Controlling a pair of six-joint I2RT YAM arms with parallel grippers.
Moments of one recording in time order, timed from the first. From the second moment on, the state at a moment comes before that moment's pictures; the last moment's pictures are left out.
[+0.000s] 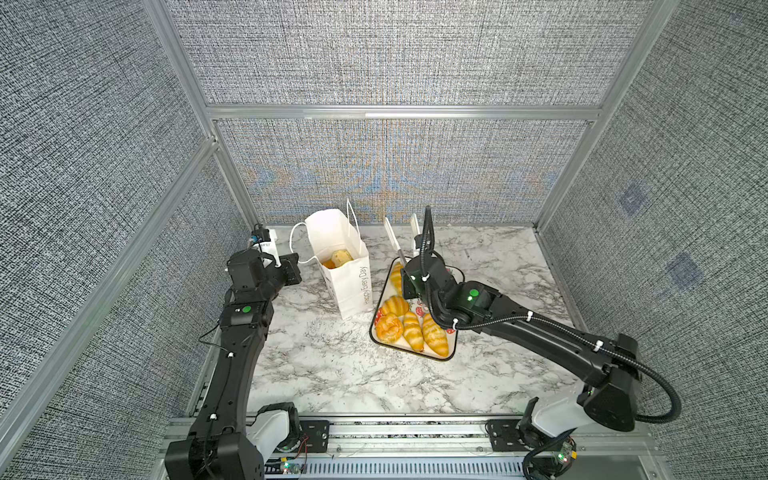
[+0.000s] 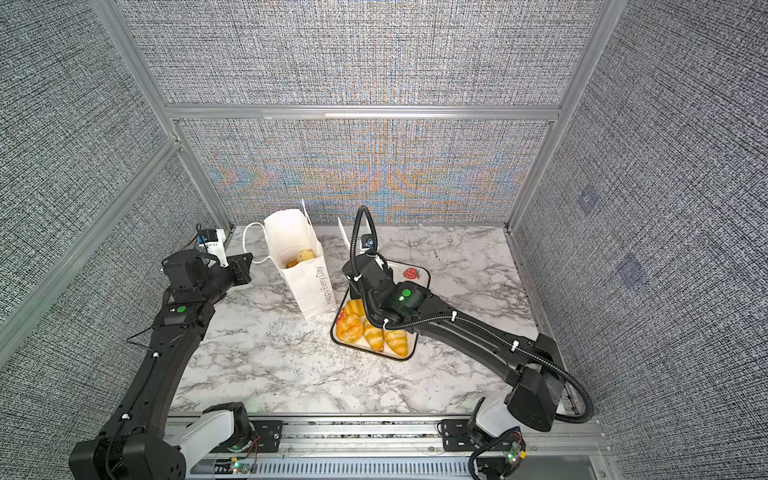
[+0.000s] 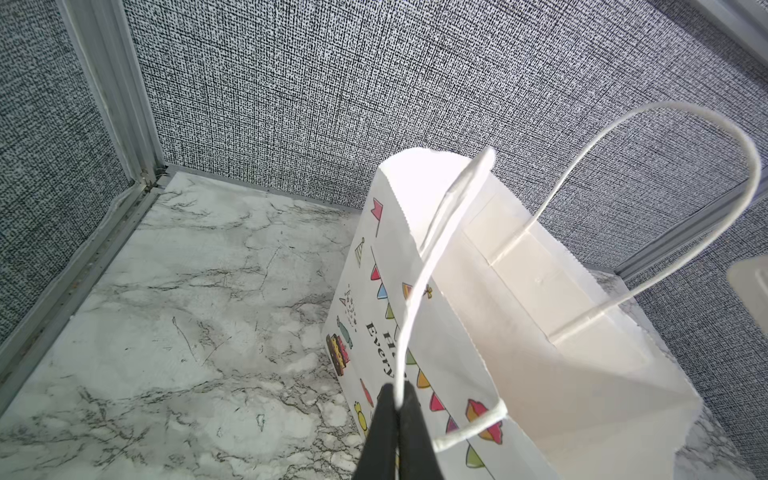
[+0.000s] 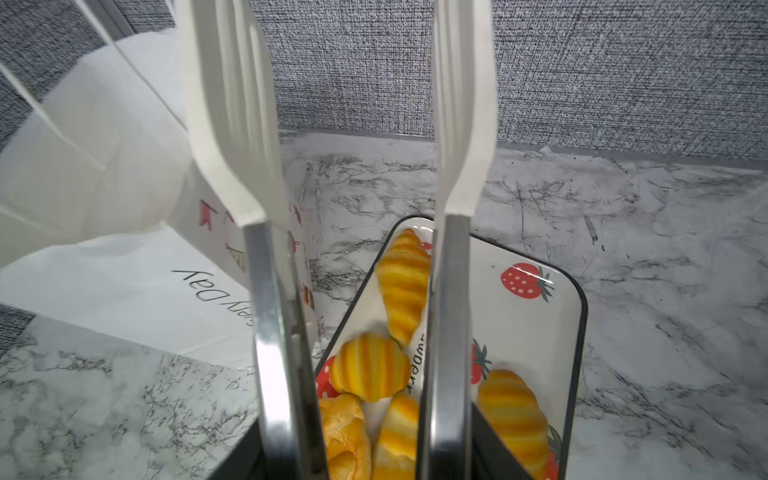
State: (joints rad) left arm 0.08 1.07 0.91 -0.20 0.35 -0.26; right arm 0.94 1.52 1.39 -0.51 0.58 0.50
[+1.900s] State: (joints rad) left arm 0.08 1.07 0.91 -0.20 0.36 -0.27; right arm 0.75 1.83 1.32 -0.58 0.22 0.71
